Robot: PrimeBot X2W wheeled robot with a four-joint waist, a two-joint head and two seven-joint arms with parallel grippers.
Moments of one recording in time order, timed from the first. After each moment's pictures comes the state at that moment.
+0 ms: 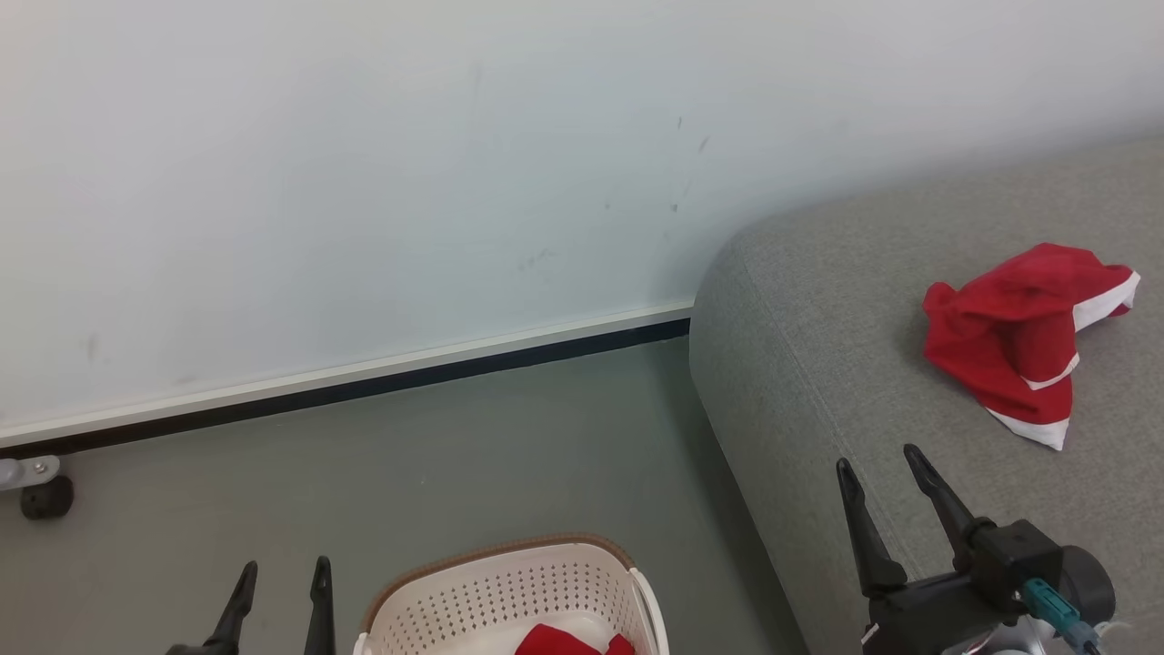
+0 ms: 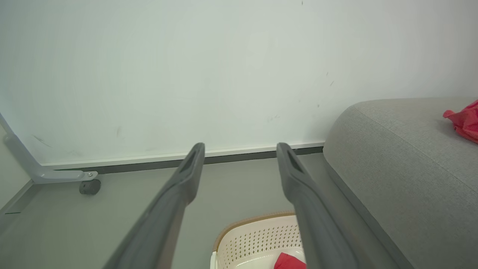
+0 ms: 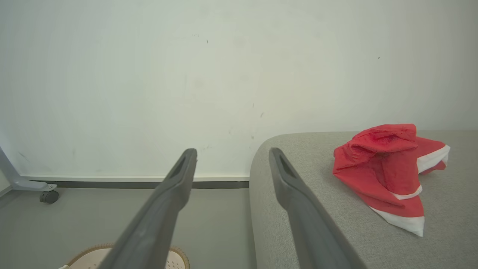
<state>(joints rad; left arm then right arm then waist) 0.08 0.22 -0.21 0.20 -0.41 0.12 -0.25 -0.15 -0.29 0.44 0.22 0.37 -0.11 -0.26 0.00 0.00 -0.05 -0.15</state>
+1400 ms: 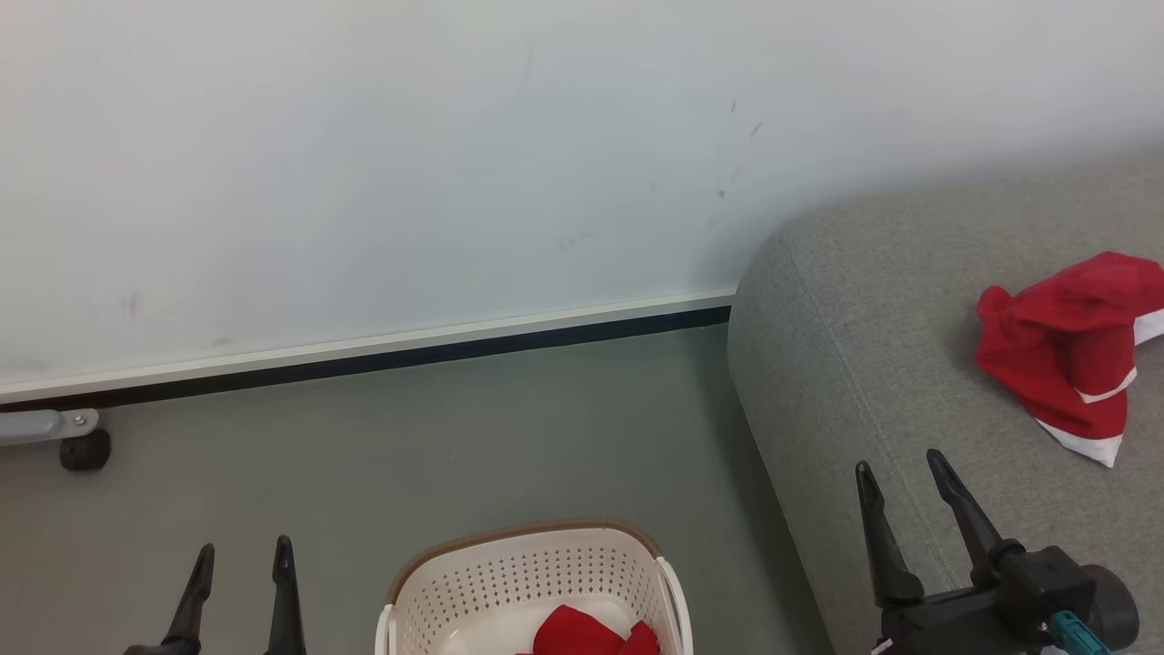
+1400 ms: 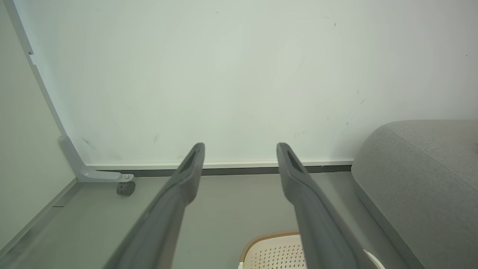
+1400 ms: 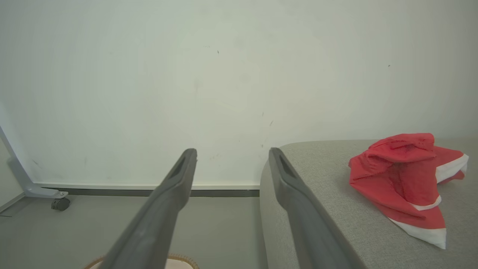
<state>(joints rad) 0.11 0.20 -0.11 0.11 -0.36 0.12 -0.25 -0.05 -0.25 0.34 0.08 0.31 -0.12 -0.26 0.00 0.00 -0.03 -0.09</state>
